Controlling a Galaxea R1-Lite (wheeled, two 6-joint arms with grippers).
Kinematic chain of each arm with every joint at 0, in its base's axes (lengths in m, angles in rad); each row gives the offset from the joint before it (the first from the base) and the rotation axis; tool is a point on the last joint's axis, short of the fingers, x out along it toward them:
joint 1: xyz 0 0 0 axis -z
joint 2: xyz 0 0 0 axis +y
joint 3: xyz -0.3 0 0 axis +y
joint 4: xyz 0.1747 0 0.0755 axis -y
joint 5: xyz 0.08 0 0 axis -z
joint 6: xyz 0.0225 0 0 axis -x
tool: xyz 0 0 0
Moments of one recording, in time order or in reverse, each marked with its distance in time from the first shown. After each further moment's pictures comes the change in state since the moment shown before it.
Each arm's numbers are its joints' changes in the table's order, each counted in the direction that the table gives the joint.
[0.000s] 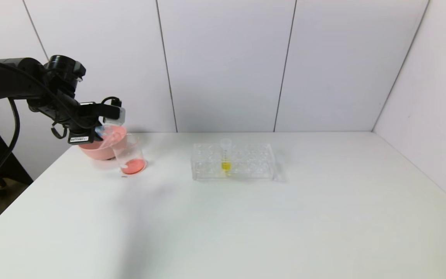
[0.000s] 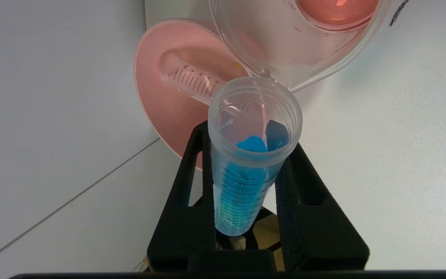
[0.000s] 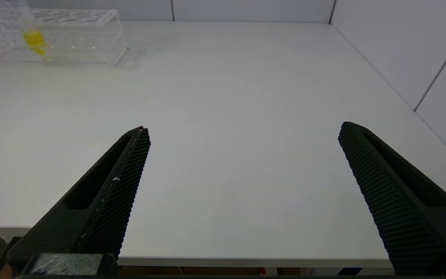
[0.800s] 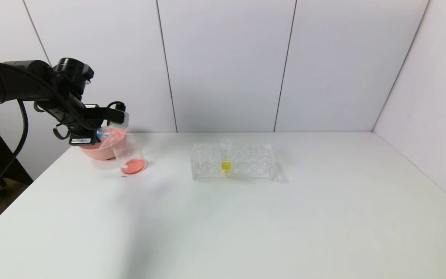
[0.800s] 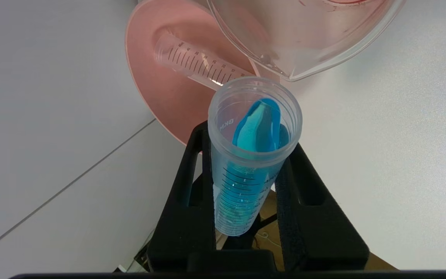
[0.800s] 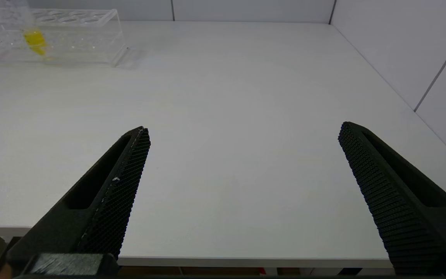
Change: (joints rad) left arm 0.033 0.014 0.000 0.002 -0.137 0.004; right arm 0.000 0.000 0.000 0.000 0.000 0.000
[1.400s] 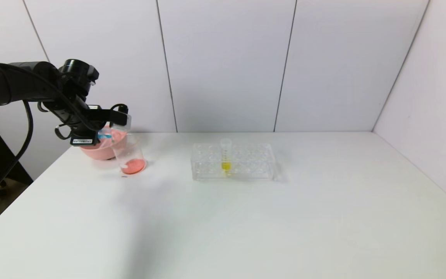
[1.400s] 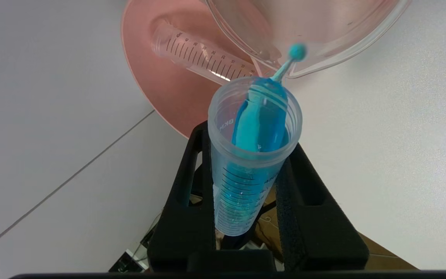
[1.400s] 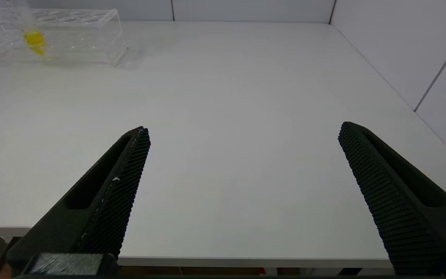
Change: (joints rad) left arm 0.022 0.007 0.000 0.001 -0.069 -0.001; right arm 0.000 0.000 0.000 0.000 0.000 0.000
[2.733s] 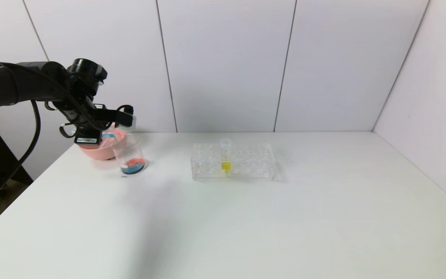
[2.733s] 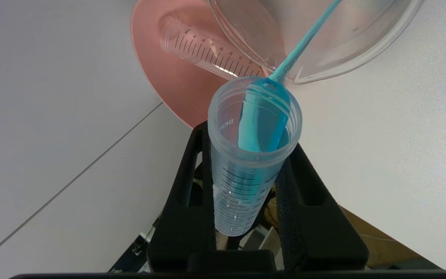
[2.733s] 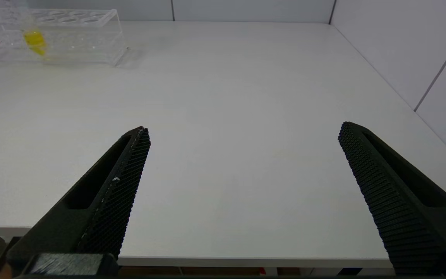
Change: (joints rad) left arm 0.039 0.000 0.000 0.013 -0.089 0.000; right arm 0.000 0.000 0.000 0.000 0.000 0.000
